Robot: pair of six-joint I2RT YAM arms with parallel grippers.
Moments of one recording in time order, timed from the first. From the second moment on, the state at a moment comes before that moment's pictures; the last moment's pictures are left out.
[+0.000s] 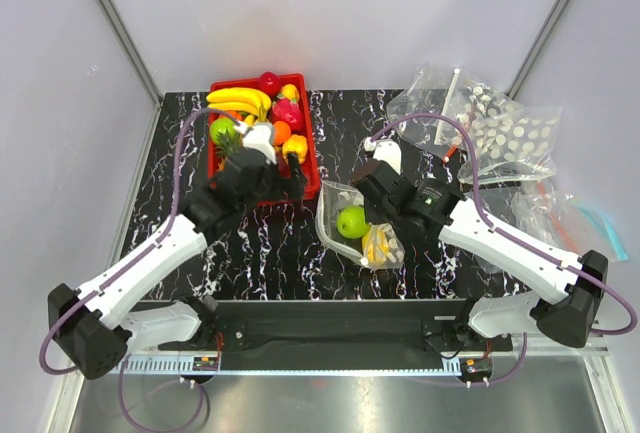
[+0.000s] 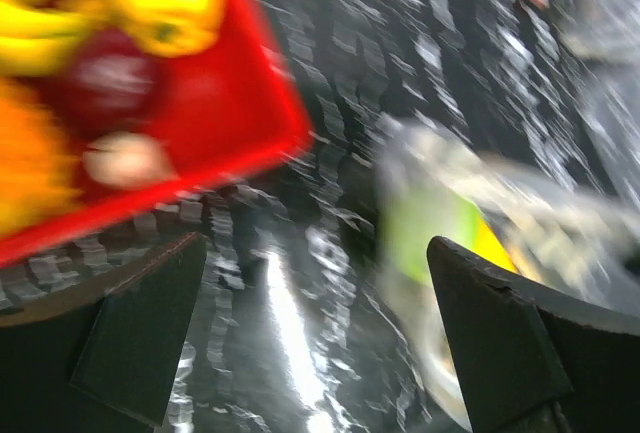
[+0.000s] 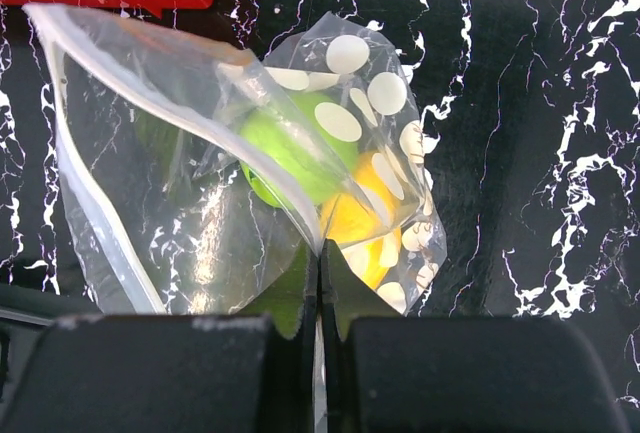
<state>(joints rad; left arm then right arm) -0.71 1.11 0.99 -0.39 -0.21 -0.46 0.94 1.31 1.28 -0.89 0.46 0.63</state>
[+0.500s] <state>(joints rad) -0.29 1.45 1.31 -0.59 -0.36 -0.43 0.94 1.33 1.31 -0.85 0.47 0.52</state>
